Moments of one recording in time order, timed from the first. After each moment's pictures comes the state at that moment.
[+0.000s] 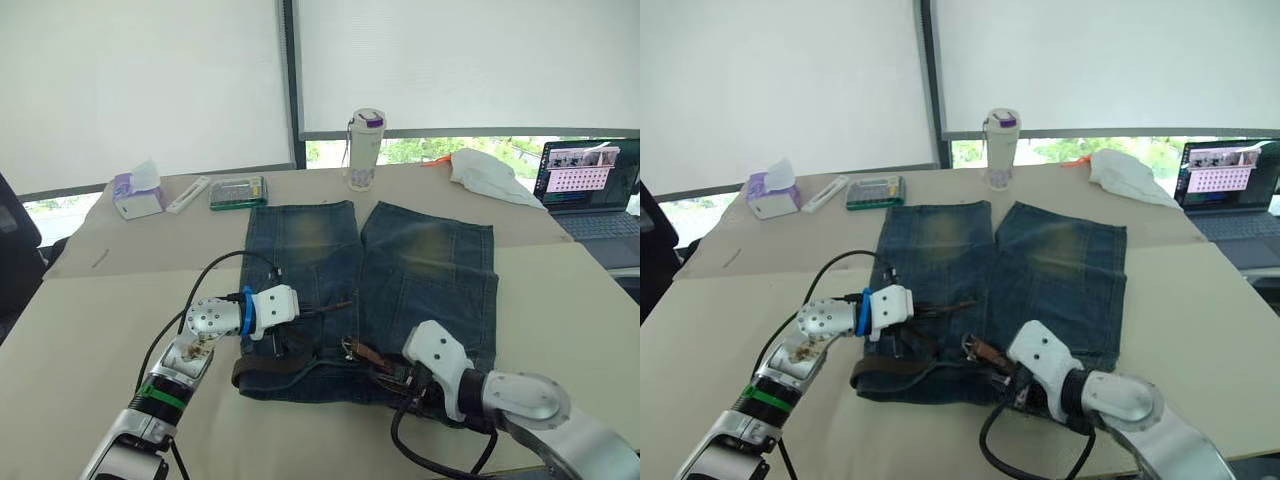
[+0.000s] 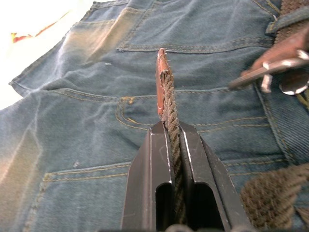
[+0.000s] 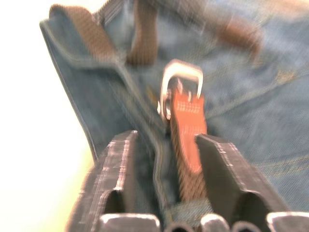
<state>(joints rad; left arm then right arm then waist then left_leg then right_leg) -0.45 0.49 -0.24 0.22 -0.04 -0.21 -1.00 -0.02 -0.69 0.04 -0.91 0.41 0.94 0.59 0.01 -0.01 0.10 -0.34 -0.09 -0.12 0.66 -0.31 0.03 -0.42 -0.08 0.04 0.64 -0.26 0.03</state>
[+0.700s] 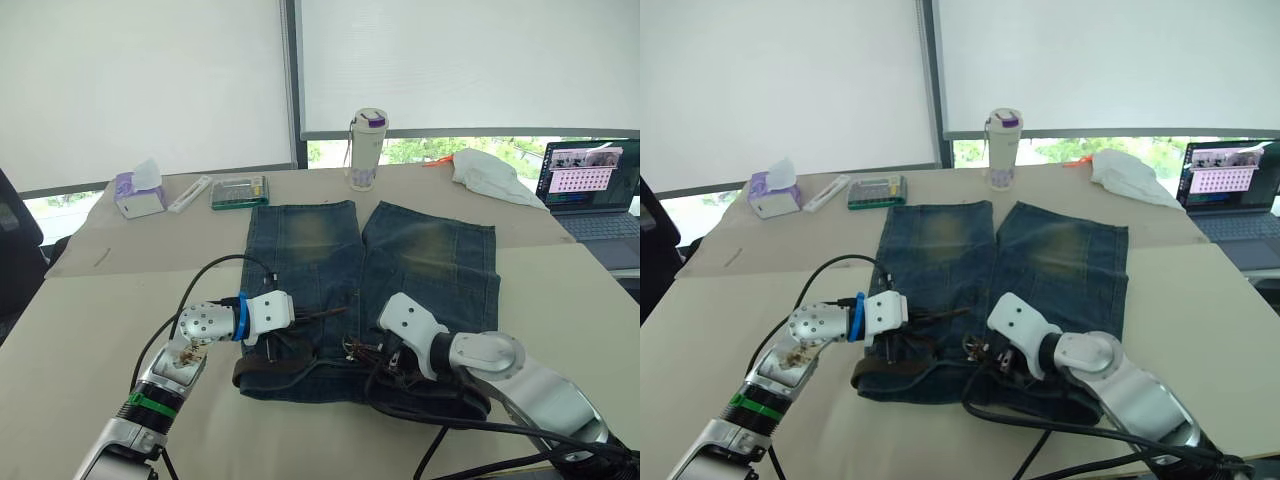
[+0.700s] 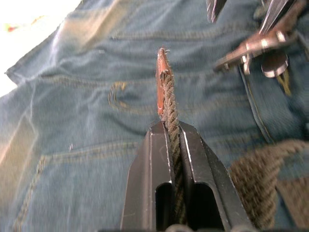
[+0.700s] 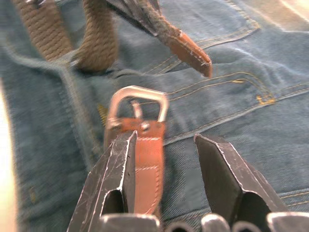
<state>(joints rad) -0.41 0.55 -0.24 0.15 -0.04 -0.18 -1.03 -0.25 -0.75 0.28 -0.75 0.32 0.96 0.61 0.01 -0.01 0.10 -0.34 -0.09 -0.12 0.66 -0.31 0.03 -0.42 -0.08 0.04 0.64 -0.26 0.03</state>
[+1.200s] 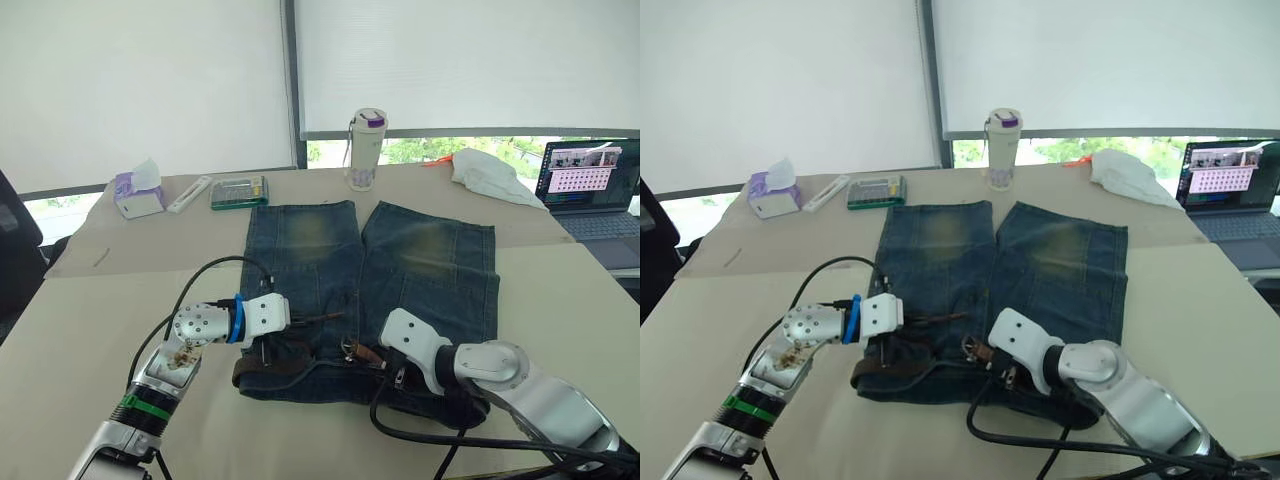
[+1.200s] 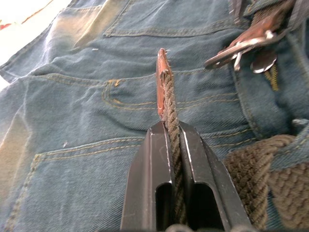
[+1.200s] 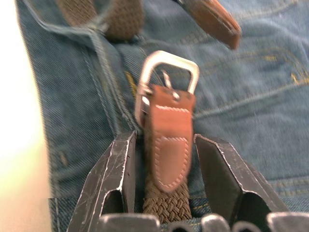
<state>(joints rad) -0.40 0.55 -0.24 0.13 -0.07 -0.17 -1.06 -0.24 -0.78 0.33 -0.73 0.27 0.97 0.60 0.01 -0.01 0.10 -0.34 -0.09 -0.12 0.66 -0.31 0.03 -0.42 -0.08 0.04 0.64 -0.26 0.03</state>
